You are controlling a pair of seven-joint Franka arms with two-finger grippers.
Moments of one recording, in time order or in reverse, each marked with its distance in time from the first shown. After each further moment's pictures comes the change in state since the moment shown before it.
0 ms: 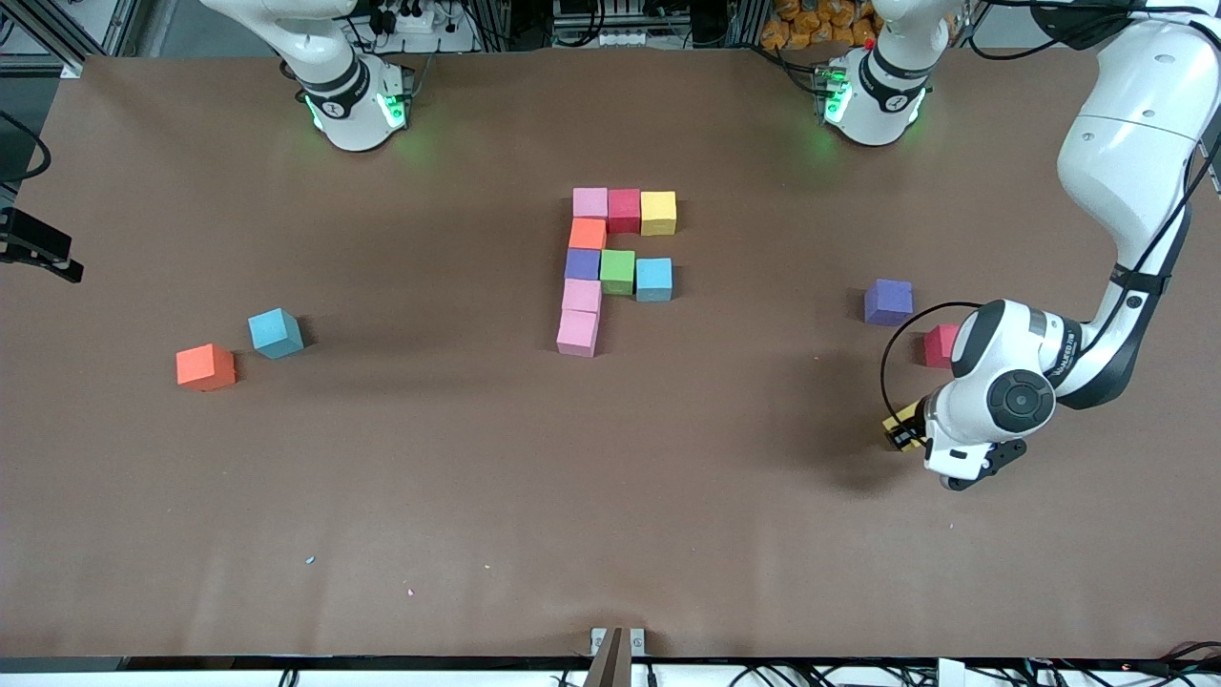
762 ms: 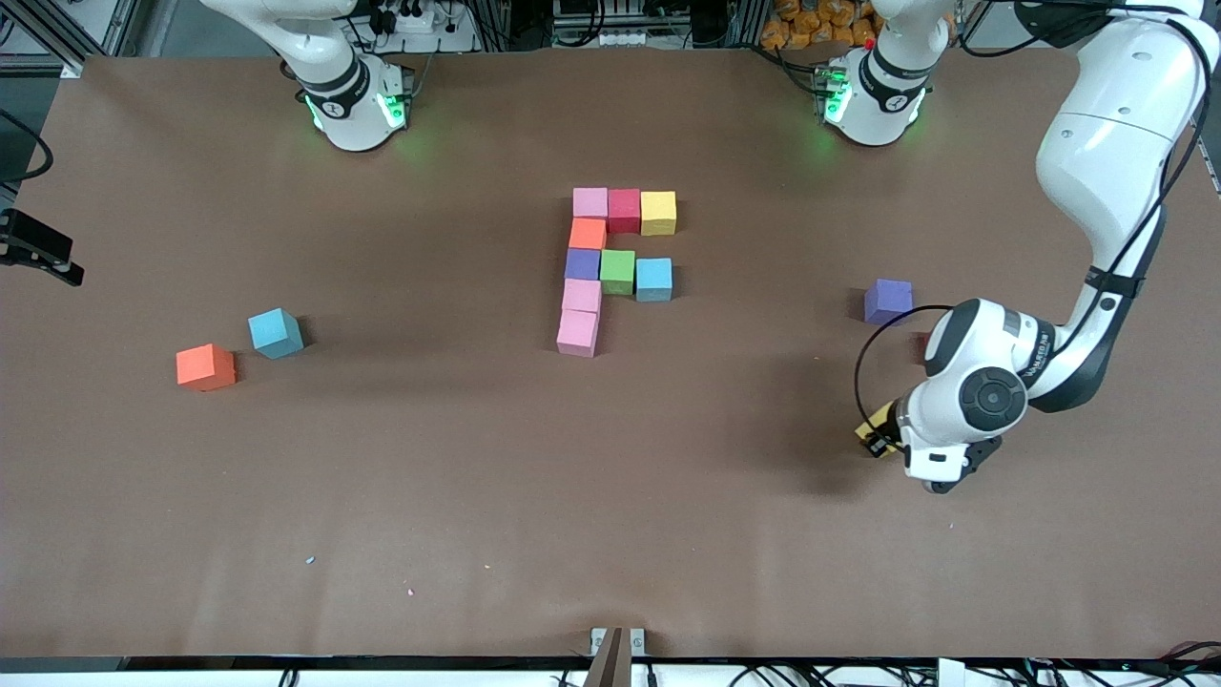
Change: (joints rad) left arm -0.080 -0.001 -0.012 0.038 -0.067 0.006 -0.232; right arm -0.001 0.000 0.007 0.004 0.000 0.016 0.001
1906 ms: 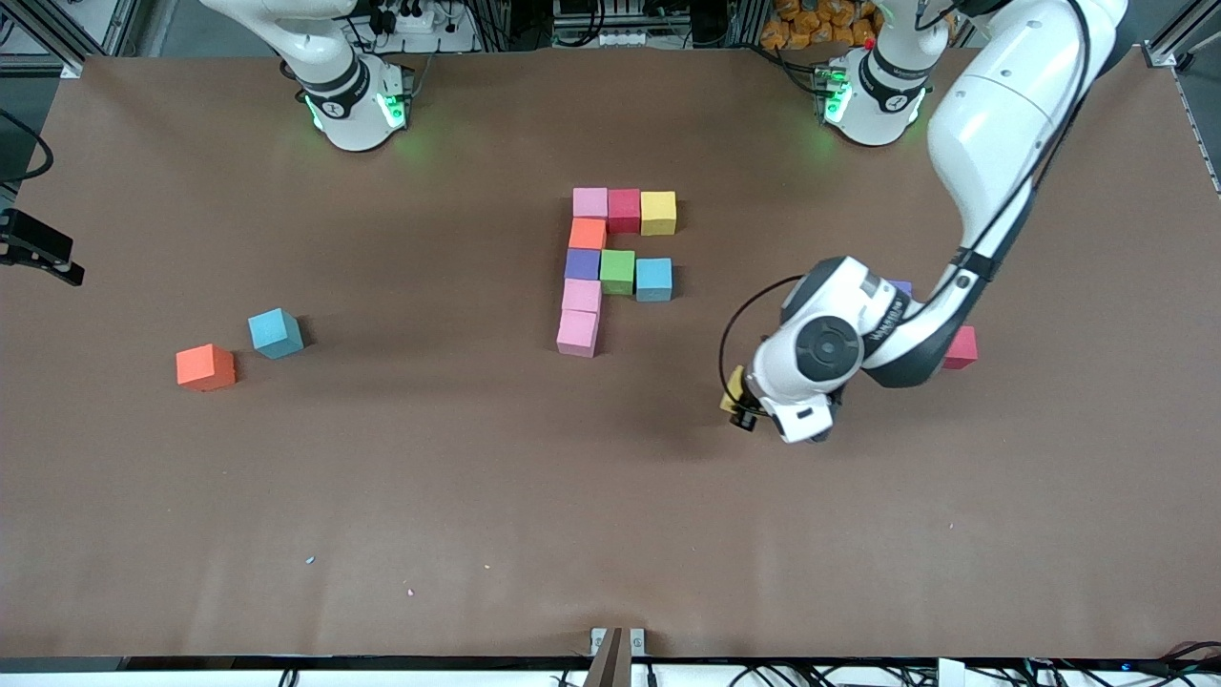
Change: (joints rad) left arm -0.306 -0.014 -0.052 0.068 -0.156 -0.036 -0.768; right arm 0.000 0.000 0.001 0.000 0.000 0.000 0.000
